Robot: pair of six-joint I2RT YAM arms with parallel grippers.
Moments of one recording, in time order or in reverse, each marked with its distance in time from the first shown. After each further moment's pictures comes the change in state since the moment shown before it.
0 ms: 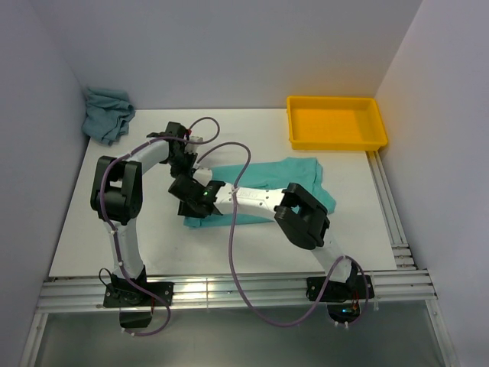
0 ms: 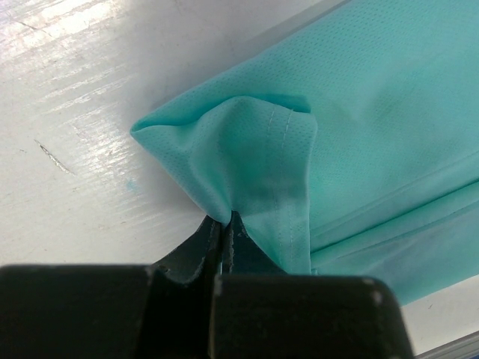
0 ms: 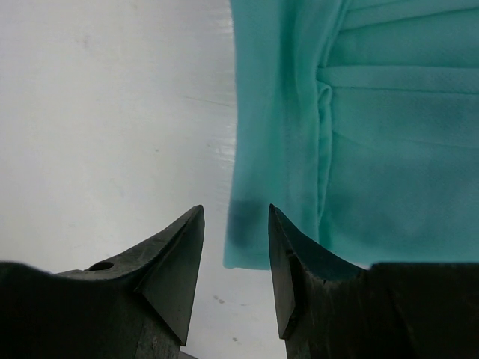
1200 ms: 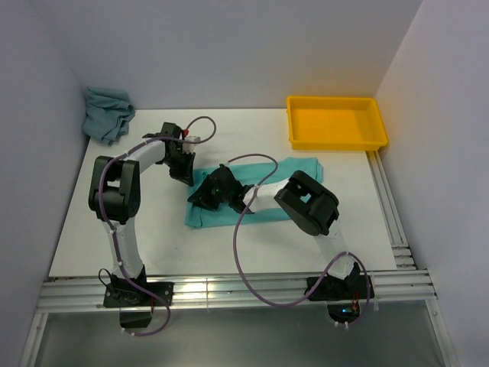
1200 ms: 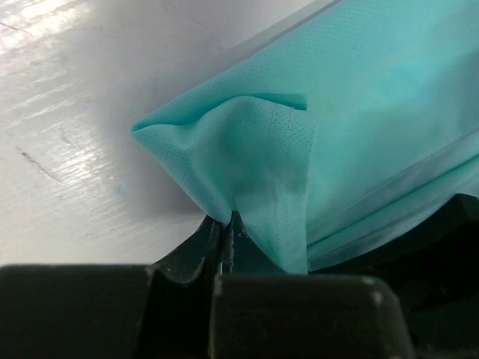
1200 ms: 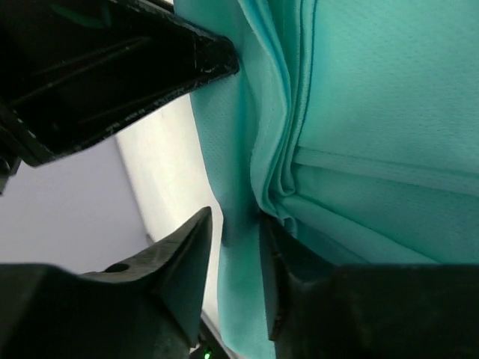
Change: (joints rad) left arm 0.040 0.000 -0.020 0.021 0.111 0.003; right arm -0.230 -0.012 -0.502 0.894 -0.415 0.204
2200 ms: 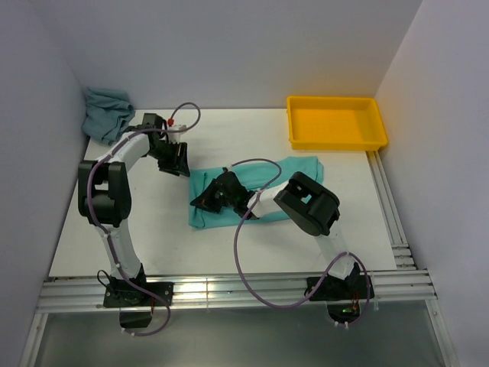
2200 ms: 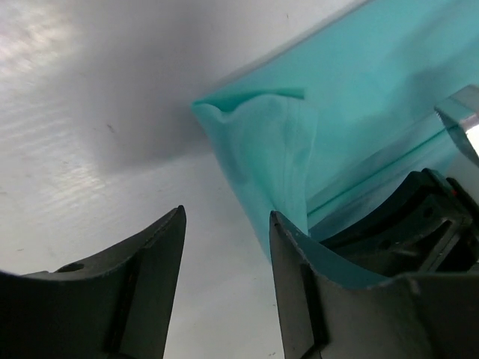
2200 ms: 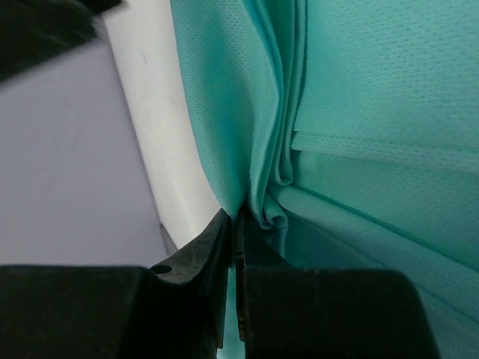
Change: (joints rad) left arm 0.103 -0.055 0.093 -0.083 0.084 0.034; right arm 0.002 -0.010 -0.077 0.119 -0.017 0.011
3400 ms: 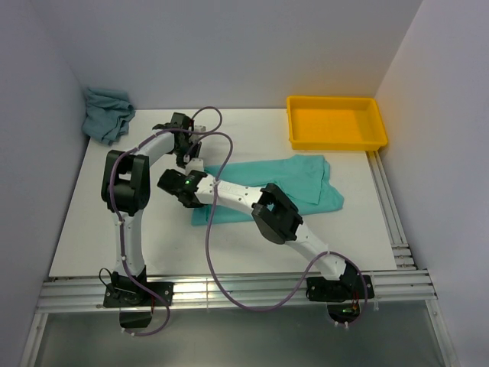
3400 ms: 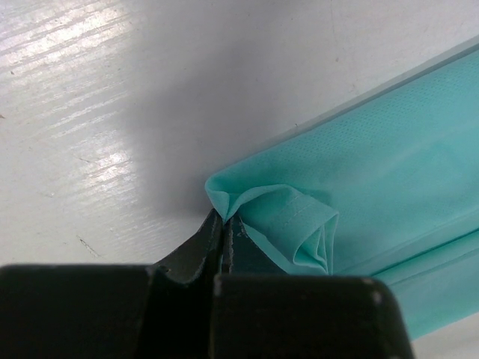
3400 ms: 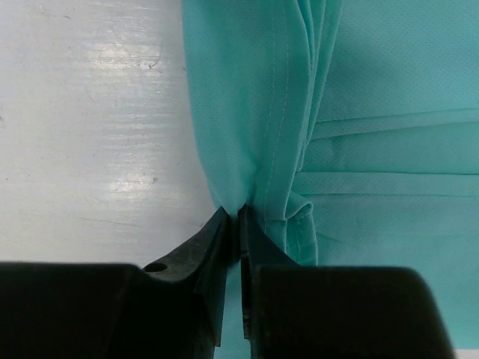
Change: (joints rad) left arm -0.150 0.199 0.136 0.063 -0.201 -0.097; right arm 0.198 0.367 1.089 -1.447 0.664 -0.364
